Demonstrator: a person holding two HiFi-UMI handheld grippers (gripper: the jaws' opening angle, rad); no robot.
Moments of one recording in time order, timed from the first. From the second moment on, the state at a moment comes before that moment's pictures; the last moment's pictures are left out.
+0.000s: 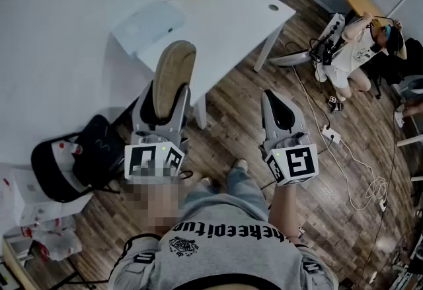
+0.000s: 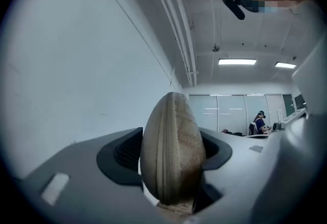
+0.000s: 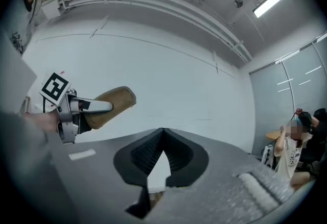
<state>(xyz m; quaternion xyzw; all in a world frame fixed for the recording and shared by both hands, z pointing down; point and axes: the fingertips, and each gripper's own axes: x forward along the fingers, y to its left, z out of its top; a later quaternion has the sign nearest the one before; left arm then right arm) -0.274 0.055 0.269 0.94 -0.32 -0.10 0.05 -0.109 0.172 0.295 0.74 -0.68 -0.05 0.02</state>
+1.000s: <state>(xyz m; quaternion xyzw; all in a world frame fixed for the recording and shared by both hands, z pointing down) -0.238 0.056 0.264 0.93 -0.34 -0.11 0.04 -0.068 0.156 0.289 0.71 -0.70 -0.06 0.01</state>
